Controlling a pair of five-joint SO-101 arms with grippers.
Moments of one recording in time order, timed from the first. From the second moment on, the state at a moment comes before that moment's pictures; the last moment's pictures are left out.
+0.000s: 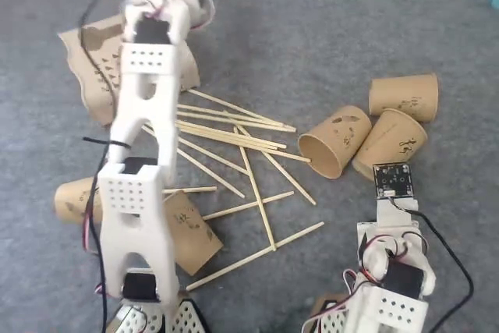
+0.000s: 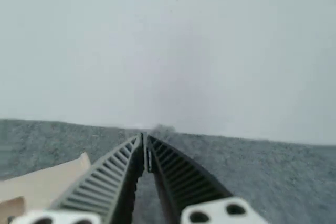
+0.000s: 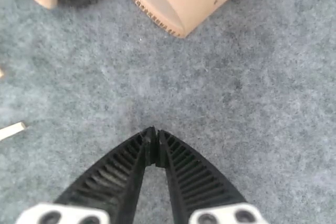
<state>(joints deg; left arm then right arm) -3.6 42.9 -51.6 45.1 14.7 14.4 -103.1 95.4 74.7 20.2</state>
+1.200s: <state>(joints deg) -35.7 25.7 -41.1 95.9 7.5 14.4 -103.1 95.4 74.7 20.2</state>
